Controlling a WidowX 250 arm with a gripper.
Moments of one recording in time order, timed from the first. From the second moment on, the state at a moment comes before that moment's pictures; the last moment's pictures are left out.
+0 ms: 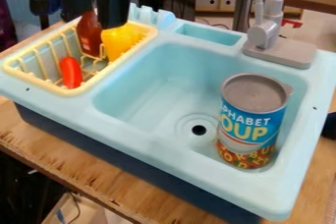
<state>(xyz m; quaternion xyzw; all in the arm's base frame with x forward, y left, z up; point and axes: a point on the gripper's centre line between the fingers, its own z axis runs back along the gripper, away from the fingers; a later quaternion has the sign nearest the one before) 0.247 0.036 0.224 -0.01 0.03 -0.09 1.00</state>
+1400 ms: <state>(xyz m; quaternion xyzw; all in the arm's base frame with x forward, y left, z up) 0.263 0.121 0.163 0.01 0.02 0.15 0.99</state>
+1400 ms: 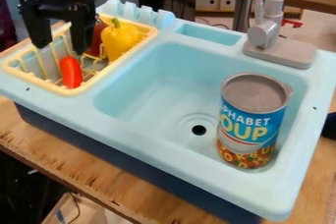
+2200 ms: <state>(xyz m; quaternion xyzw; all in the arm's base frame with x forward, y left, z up) 0.281 0.119 0.116 0.05 0.06 0.19 0.98</state>
